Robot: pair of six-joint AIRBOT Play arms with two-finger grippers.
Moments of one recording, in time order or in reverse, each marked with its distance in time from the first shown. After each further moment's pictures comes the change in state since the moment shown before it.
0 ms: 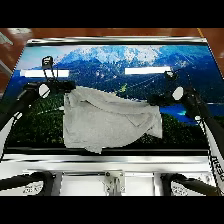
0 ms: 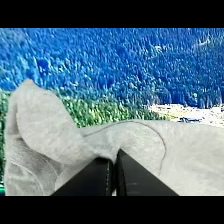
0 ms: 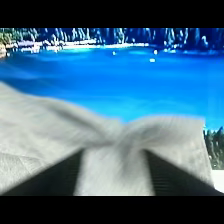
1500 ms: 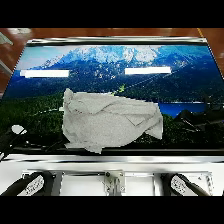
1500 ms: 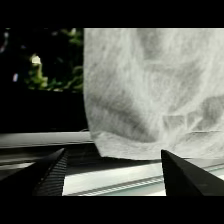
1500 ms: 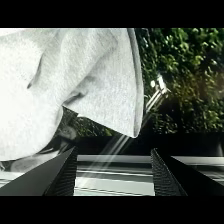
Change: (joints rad) left arm 0.449 0.358 -0.760 -0.529 -0.538 0.492; right arm -0.555 0.183 -0.125 0.213 0.583 -0.243
